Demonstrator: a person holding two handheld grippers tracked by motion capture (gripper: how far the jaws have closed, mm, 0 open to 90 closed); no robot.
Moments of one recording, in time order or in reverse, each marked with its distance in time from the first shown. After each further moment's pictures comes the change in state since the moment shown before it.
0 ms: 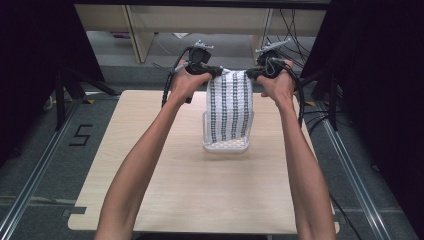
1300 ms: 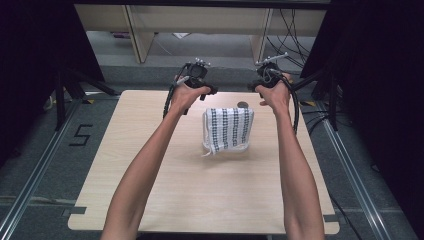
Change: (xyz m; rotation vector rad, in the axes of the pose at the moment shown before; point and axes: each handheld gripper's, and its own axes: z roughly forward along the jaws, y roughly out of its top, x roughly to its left) left arm 0.017 -0.041 0.024 0.177 0.110 -0.043; right arm -0.014 -0.034 0.037 0.066 -0.020 0.126
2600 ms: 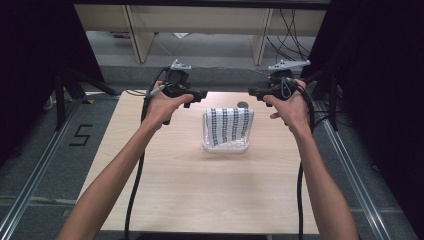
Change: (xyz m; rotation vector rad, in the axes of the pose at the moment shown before) left arm -0.013 -0.030 -0.090 -0.147 -0.034 0.008; right arm 0.033 -0.024 -0.080 -0.186 0.100 -0.072
